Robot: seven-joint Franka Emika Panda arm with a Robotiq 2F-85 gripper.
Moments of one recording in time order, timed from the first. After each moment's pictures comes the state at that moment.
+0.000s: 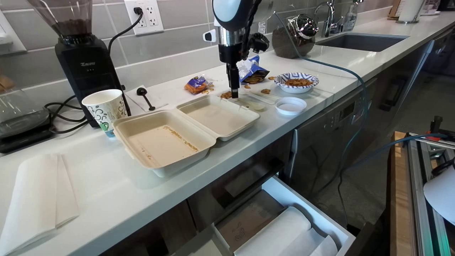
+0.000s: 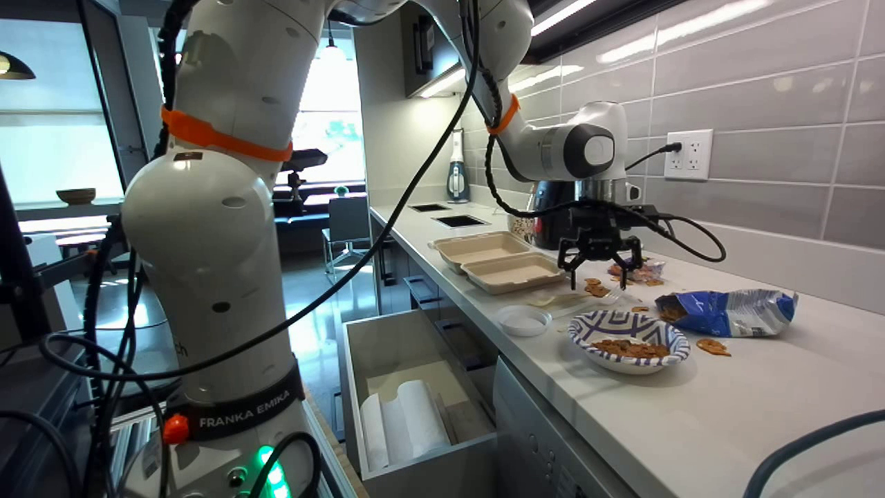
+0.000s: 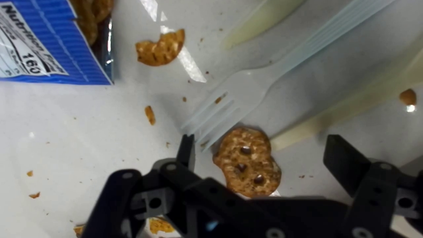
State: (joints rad) arm -0.13 0.37 0.04 -2.00 -0.08 2.41 -0.77
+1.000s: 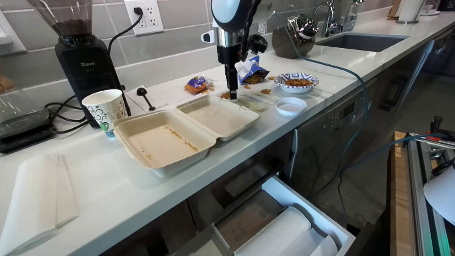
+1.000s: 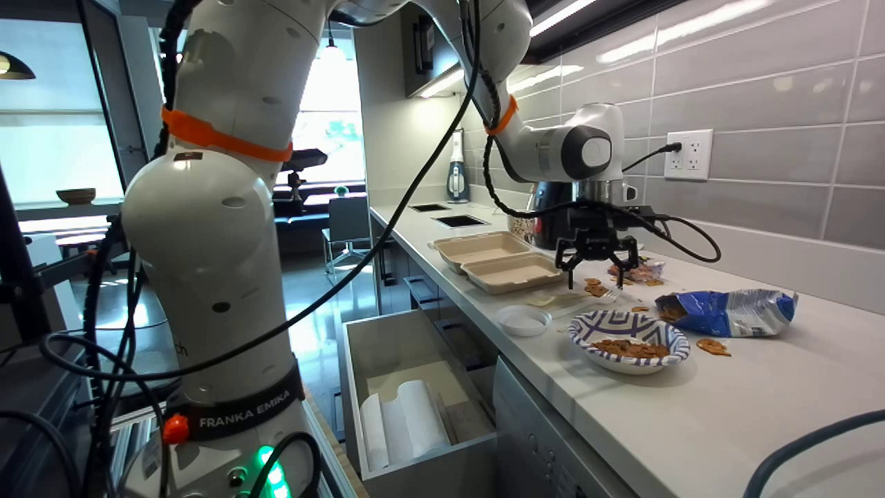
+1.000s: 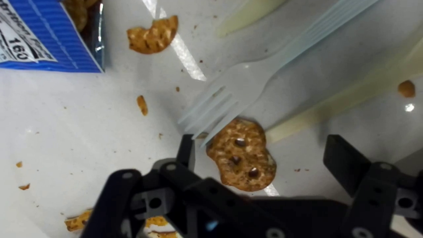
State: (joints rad) arm -0.13 0.37 0.05 -2.00 -0.08 2.42 -0.77
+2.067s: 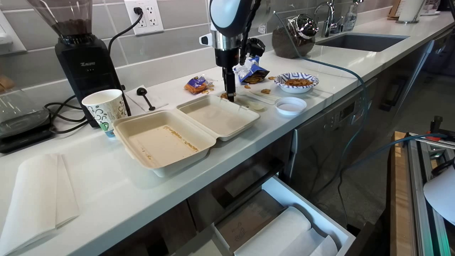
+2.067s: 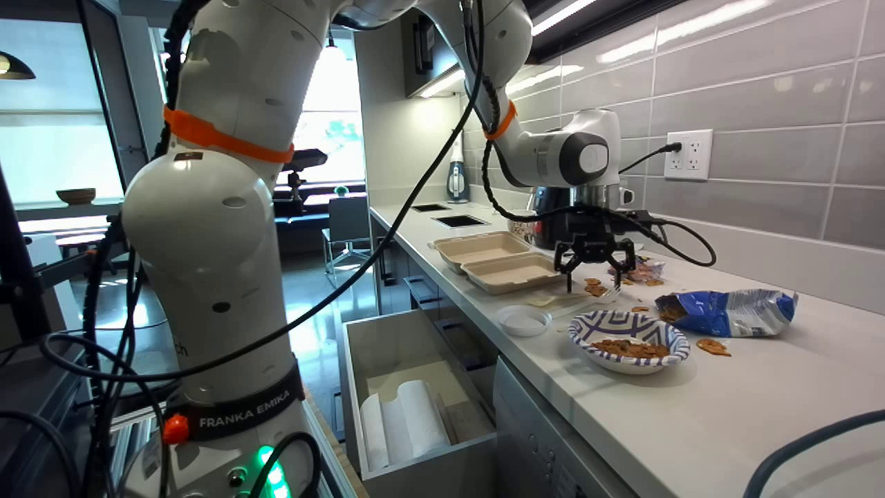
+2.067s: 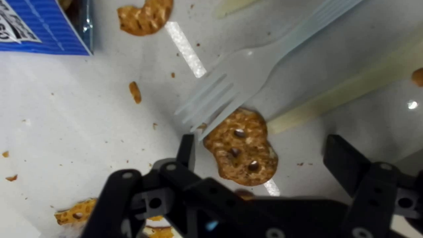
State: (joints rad) arm -0.13 0.39 0.06 -2.00 -0.08 2.45 -0.77
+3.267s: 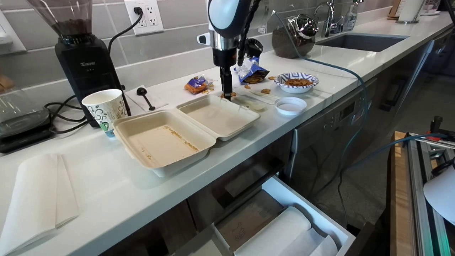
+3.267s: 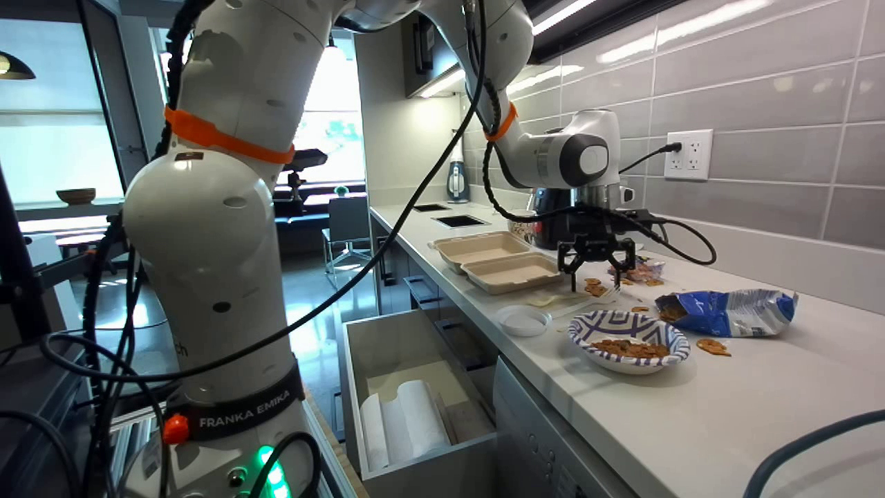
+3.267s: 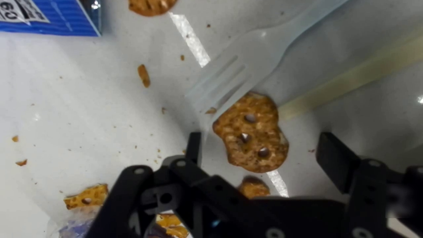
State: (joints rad) arm -0.12 0.41 0.06 -1.99 -0.08 2.49 -0.77
